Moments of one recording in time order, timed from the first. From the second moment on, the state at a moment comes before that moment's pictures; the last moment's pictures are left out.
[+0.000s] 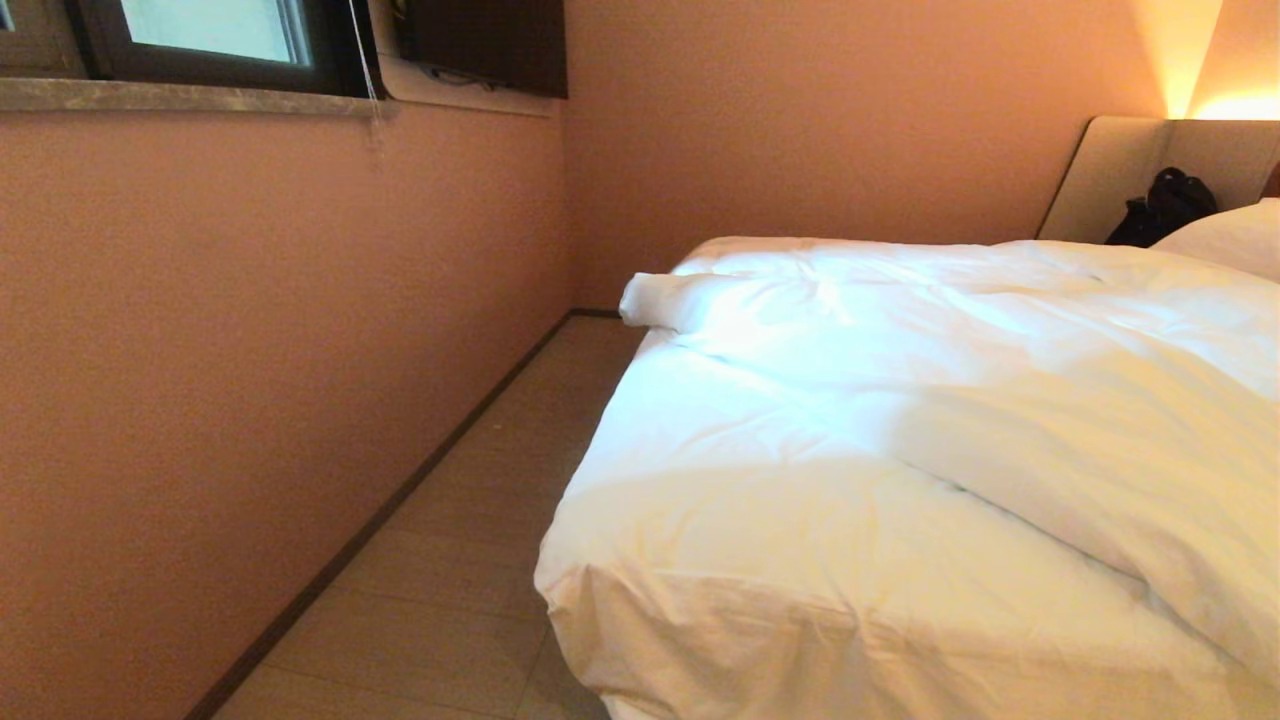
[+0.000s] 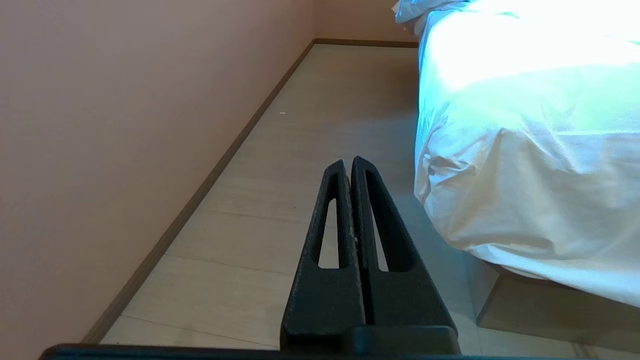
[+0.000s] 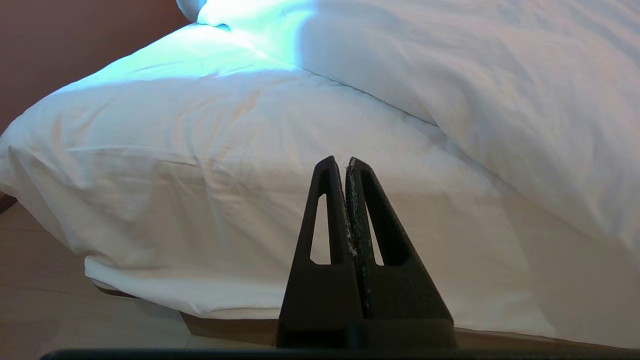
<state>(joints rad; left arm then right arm) 0.01 0.00 0.00 0.01 -0.01 0.00 0.00 0.00 0.00 0.00 -0.01 0.01</state>
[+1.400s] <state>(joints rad) 0.01 0.00 0.00 0.01 -0.01 0.00 0.00 0.00 -0.07 0.02 -0.02 -0.01</state>
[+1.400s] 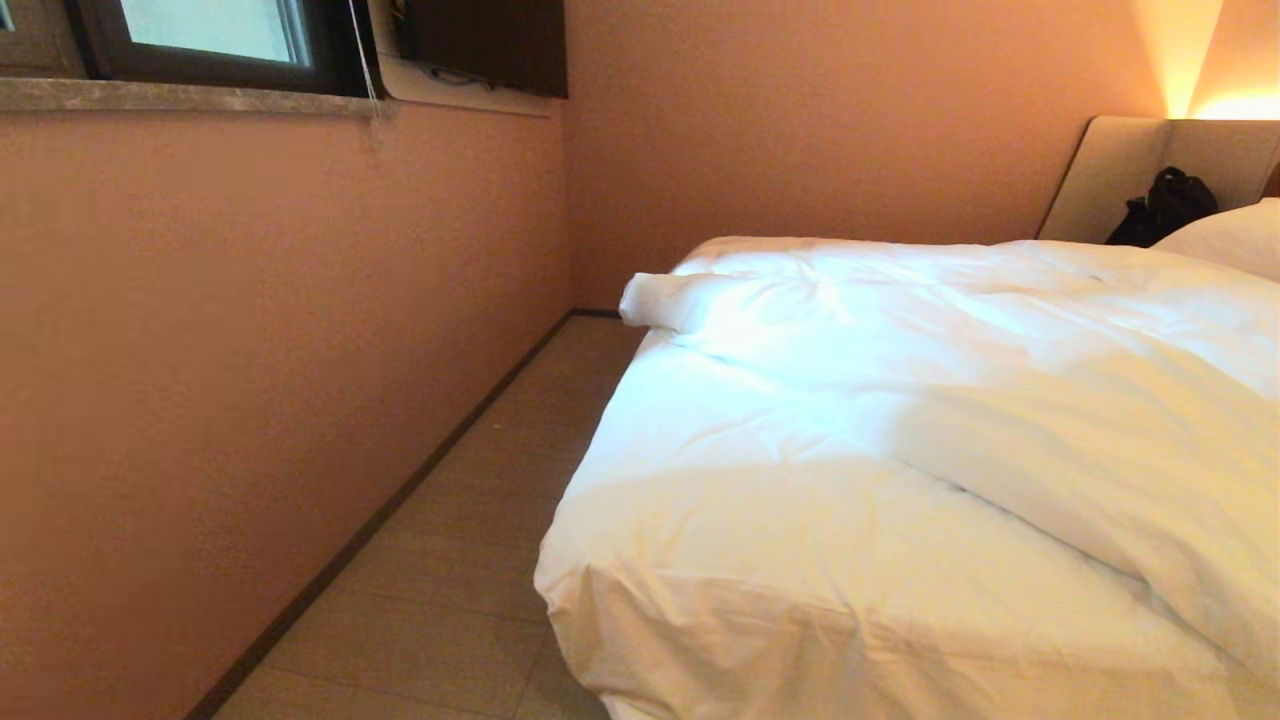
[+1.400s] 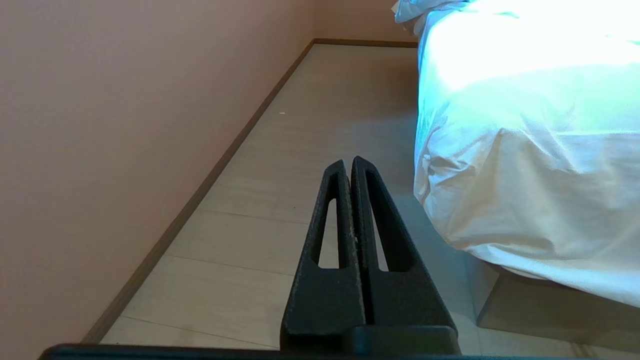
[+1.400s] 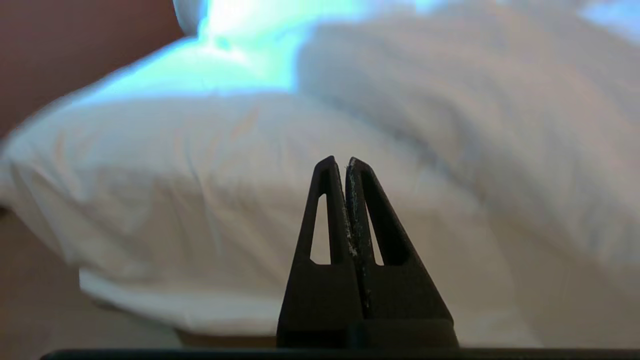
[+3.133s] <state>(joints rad) 0.01 0.00 0.00 0.01 -0.01 0.00 -0.18 1.61 -1.12 -0.24 -0.01 0.22</state>
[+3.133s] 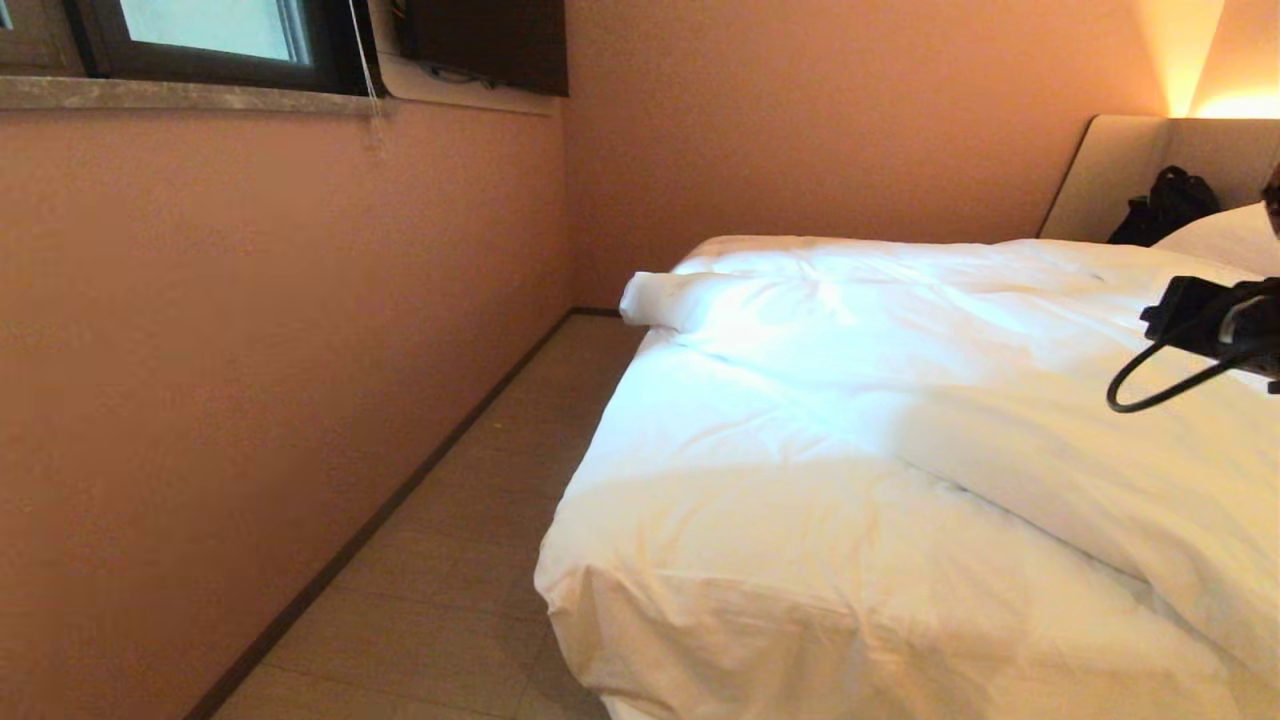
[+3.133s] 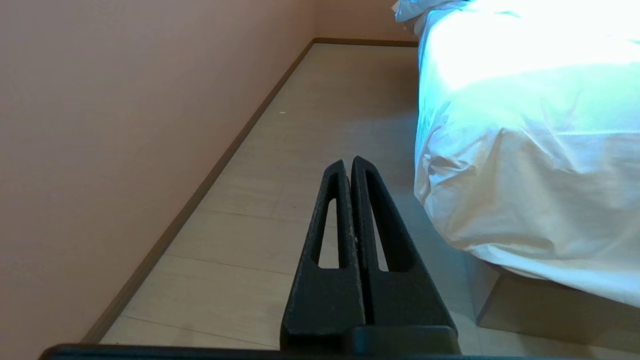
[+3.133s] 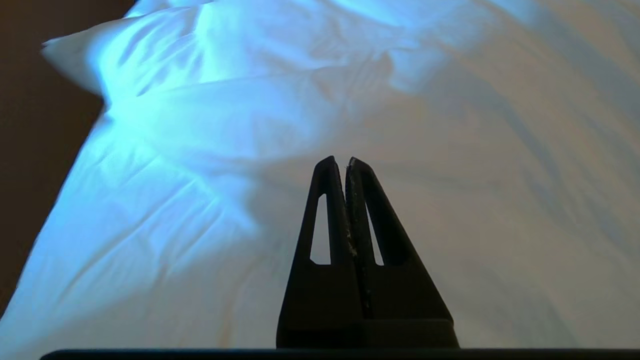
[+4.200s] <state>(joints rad) 0.01 0.00 0.00 0.01 -0.01 0.00 -0.39 2.09 -1.44 -0.24 -0.01 0.36</state>
